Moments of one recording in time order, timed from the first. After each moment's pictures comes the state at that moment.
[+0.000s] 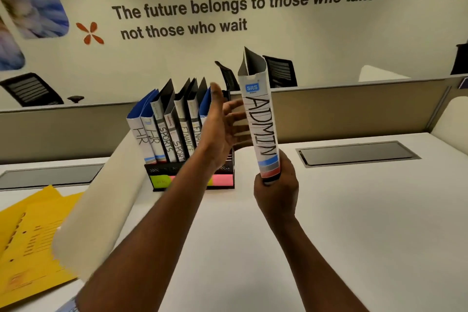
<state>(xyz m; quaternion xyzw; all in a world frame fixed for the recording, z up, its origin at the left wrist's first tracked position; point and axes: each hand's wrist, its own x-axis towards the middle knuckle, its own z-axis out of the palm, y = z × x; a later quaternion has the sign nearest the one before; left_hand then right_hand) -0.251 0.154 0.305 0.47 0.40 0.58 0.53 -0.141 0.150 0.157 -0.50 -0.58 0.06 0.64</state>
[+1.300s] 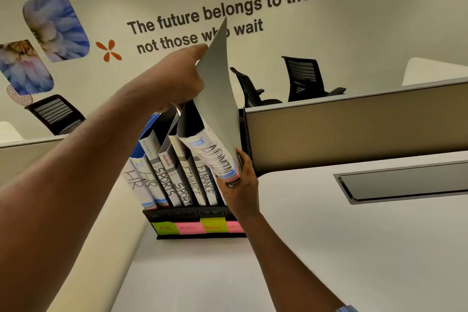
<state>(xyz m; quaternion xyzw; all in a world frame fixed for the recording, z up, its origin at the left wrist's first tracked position) -0.337 0.323 0.418 0.67 0.69 0.27 0.04 -0.265 0.357 0.127 -0.38 -0.64 0.22 0.63</state>
